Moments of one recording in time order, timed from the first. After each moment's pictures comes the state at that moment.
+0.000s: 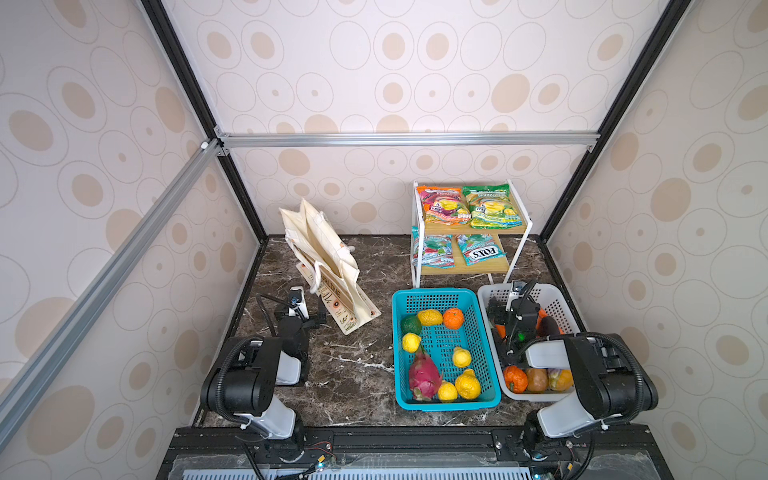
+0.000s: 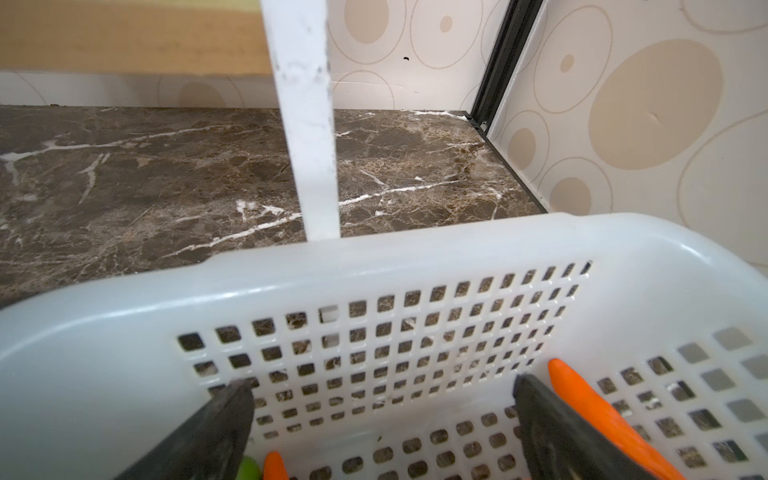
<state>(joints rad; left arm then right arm) -0.01 1.58 0.22 1.23 -0.14 0.03 0.09 1.55 0.39 0.77 0.34 0.02</state>
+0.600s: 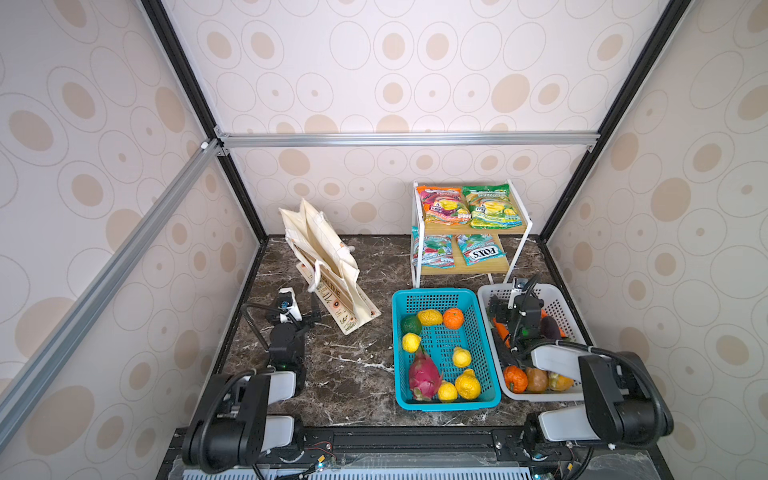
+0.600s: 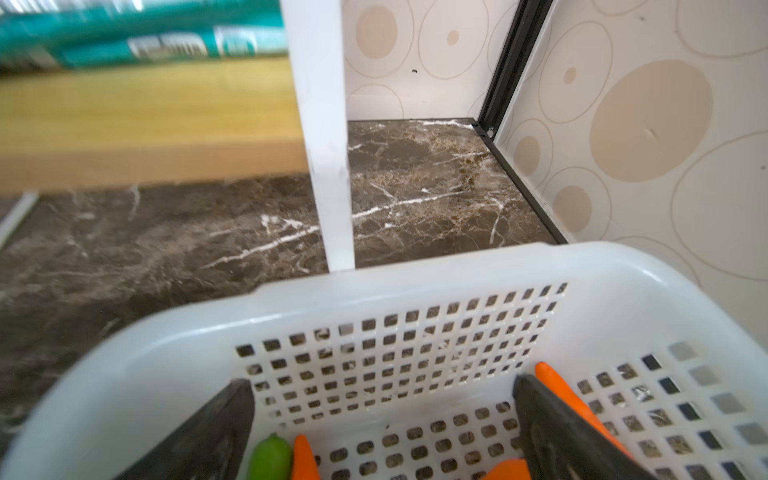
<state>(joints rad) -0.02 1.19 0.15 1.10 -0.23 -0.04 0.10 1.32 0.46 0.46 0.29 0.07</state>
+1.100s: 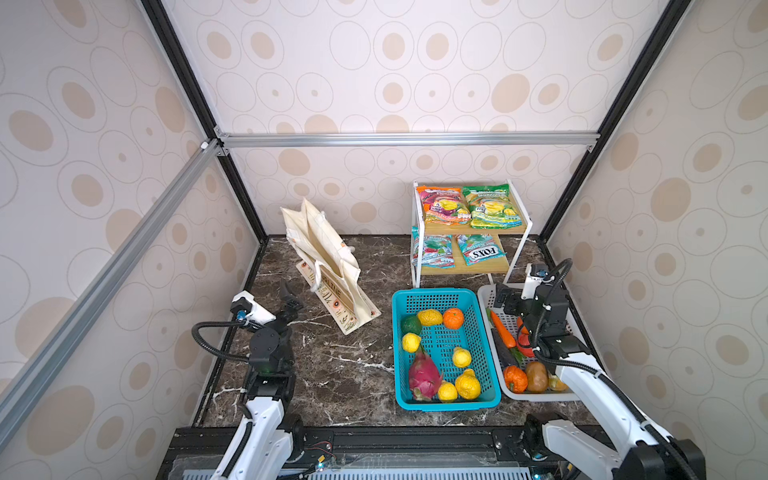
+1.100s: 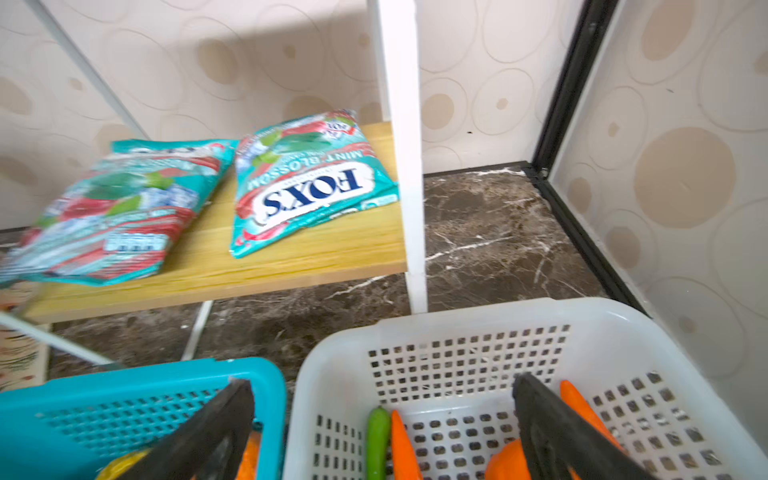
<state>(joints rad) -0.02 0.64 0.32 0.49 -0.40 -0.42 0.11 0.95 0.61 0.00 0.06 0.17</state>
